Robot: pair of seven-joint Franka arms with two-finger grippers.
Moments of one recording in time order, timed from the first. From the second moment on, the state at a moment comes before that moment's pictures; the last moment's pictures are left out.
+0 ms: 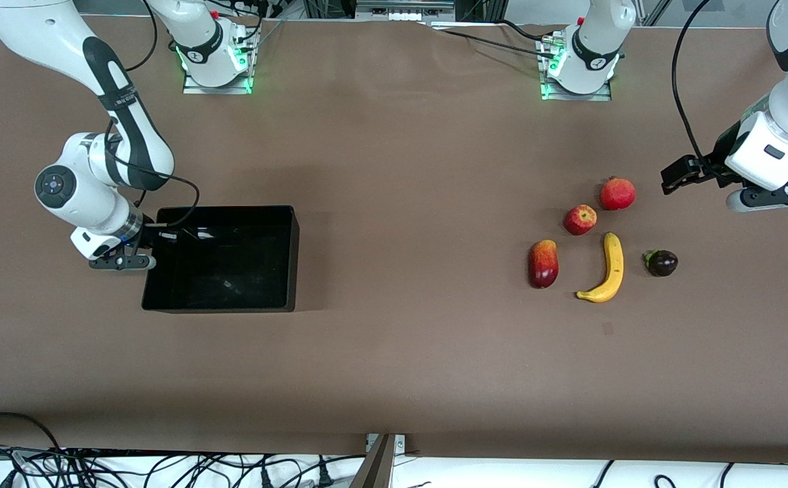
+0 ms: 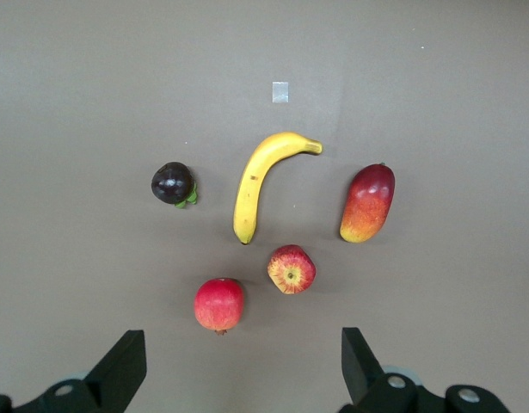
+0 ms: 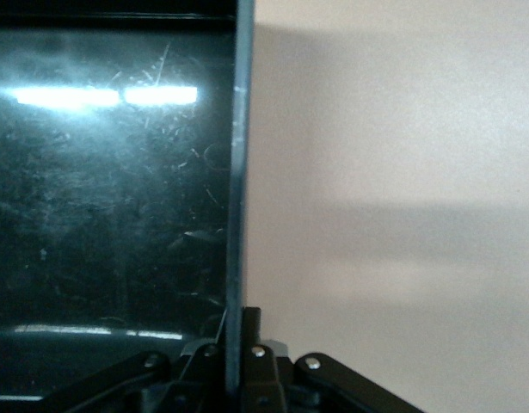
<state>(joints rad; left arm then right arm) -0.04 -0.01 -0.01 -1.76 0.03 1.70 -0.20 -0.02 0.38 -0.02 -2.18 0.02 2.56 -0.08</state>
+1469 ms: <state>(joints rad) -0.04 -0.01 -0.01 -1.75 0.03 1.70 -0.20 -0.01 0.07 0.07 -1.71 0.02 1.77 -0.11</state>
